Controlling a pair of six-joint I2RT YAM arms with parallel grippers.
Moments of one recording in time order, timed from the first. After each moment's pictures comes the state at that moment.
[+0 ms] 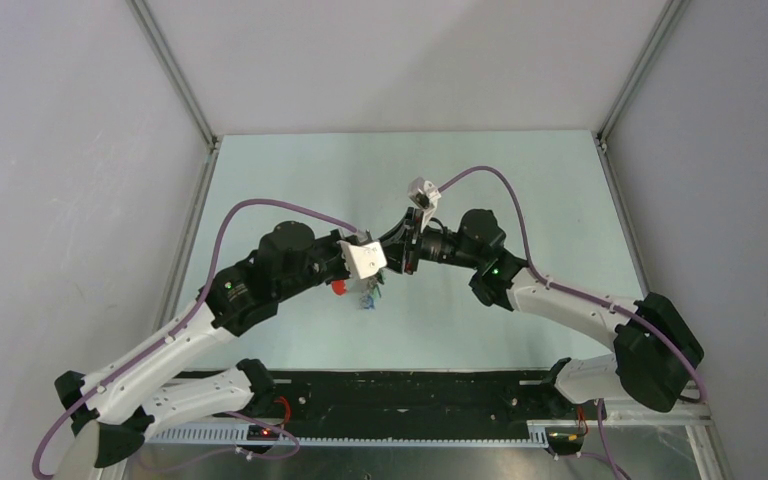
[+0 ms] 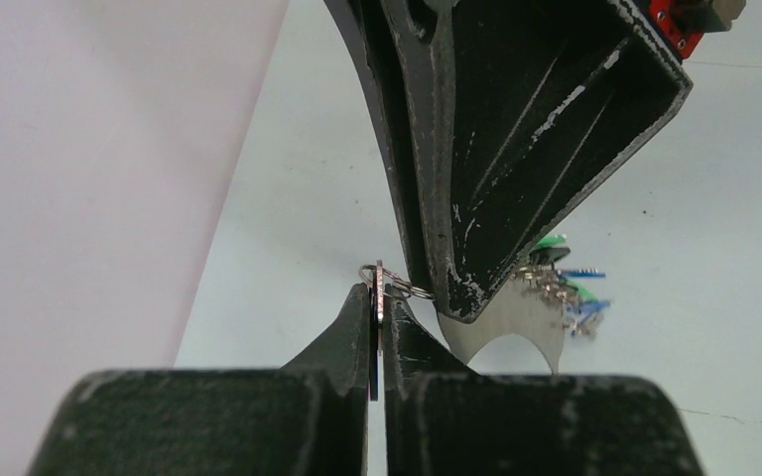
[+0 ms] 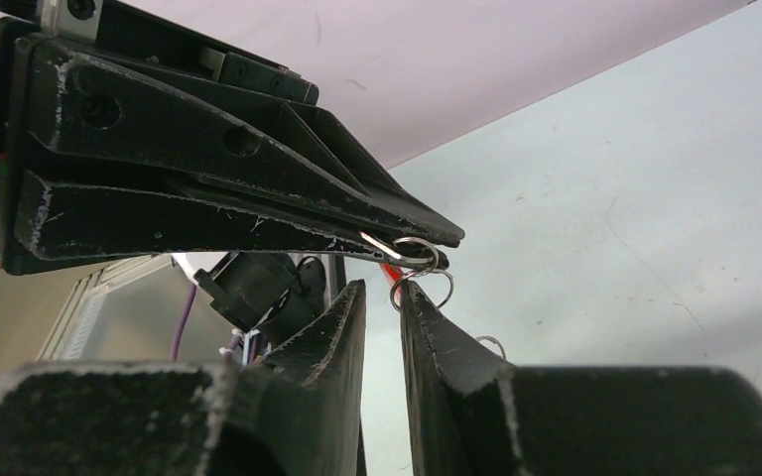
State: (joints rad) left arm -0.88 0.90 0.99 -0.48 -0.03 0.67; right arm 0.82 1.34 0.83 0.63 -0.59 0.46
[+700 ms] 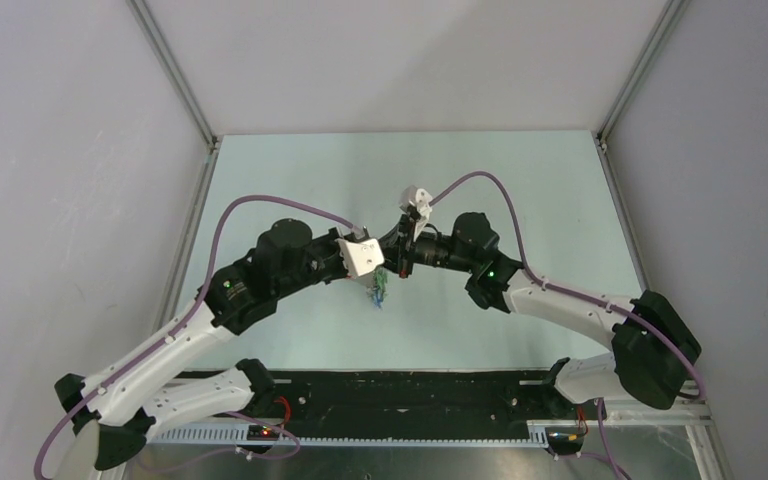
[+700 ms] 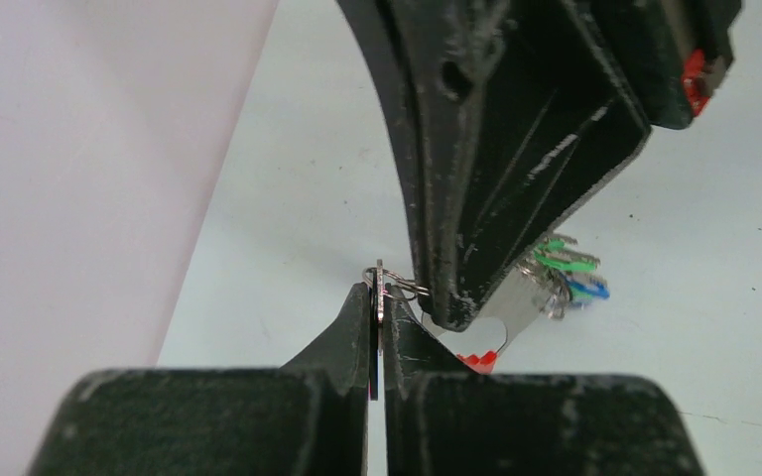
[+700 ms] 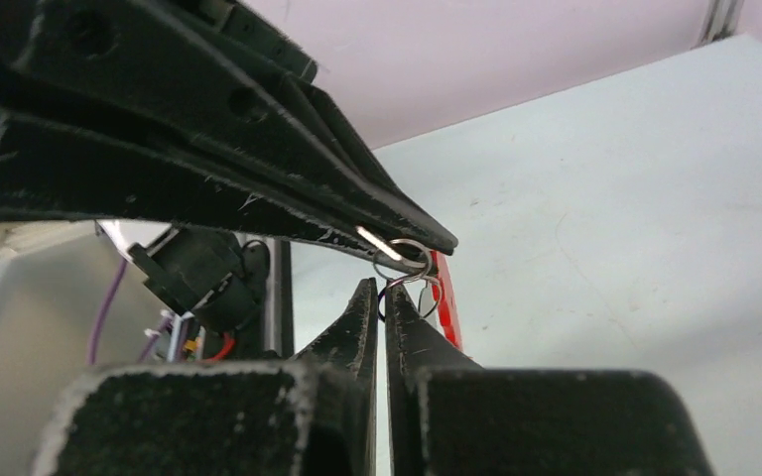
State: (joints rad) left arm -0.85 0.90 0.99 -0.48 0.01 0.65; right arm 0.85 1.36 0.84 0.61 -0.55 0.31
